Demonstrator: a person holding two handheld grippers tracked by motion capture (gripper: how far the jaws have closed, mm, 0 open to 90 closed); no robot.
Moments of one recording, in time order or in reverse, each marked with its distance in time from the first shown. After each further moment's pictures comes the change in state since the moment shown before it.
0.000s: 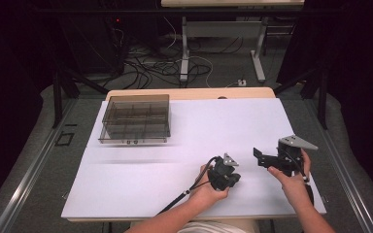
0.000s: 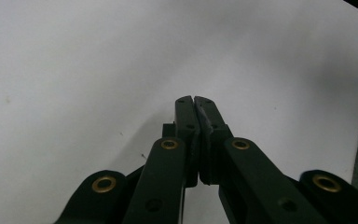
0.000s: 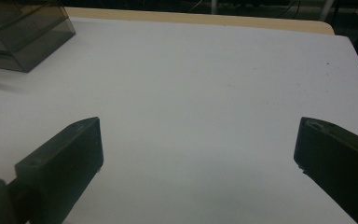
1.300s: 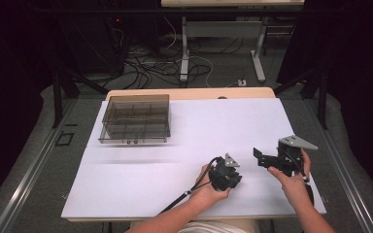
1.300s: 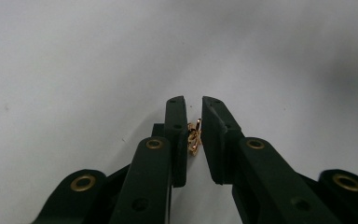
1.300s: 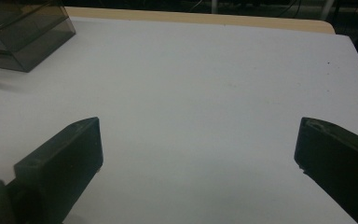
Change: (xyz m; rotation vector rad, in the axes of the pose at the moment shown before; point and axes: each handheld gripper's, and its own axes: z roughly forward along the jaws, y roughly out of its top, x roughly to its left) left arm -0.003 -0.002 0.009 -0.027 0.024 0.015; right arm 0.000 0.000 0.000 0.003 0.001 0.007
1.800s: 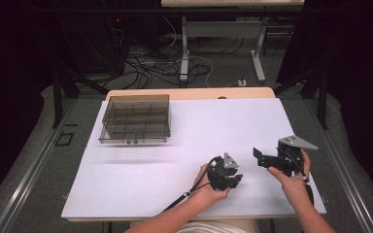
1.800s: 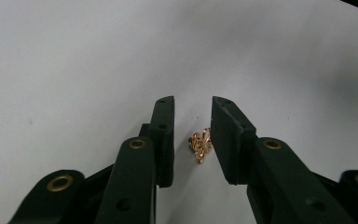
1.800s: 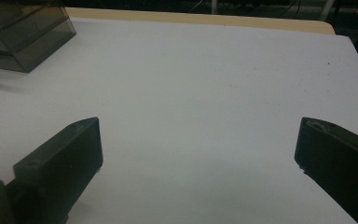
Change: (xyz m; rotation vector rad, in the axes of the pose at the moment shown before) left arm 0.000 0.000 -0.006 -0.039 0.032 0.044; right arm 0.000 0.000 0.000 -0.001 -0.003 0.000
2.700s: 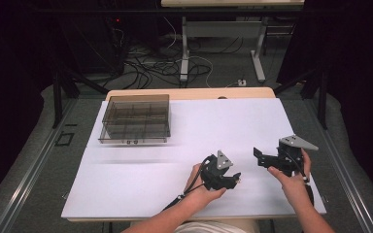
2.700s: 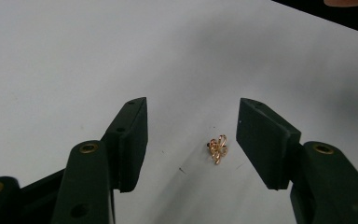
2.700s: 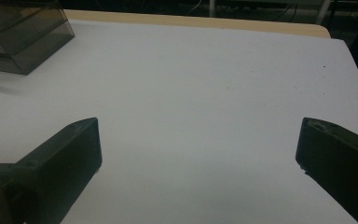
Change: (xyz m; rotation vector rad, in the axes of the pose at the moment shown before) left arm 0.000 0.000 -0.024 -0.093 0.084 0.015; right arm 0.001 0.001 -0.002 0.001 -0.011 -0.008
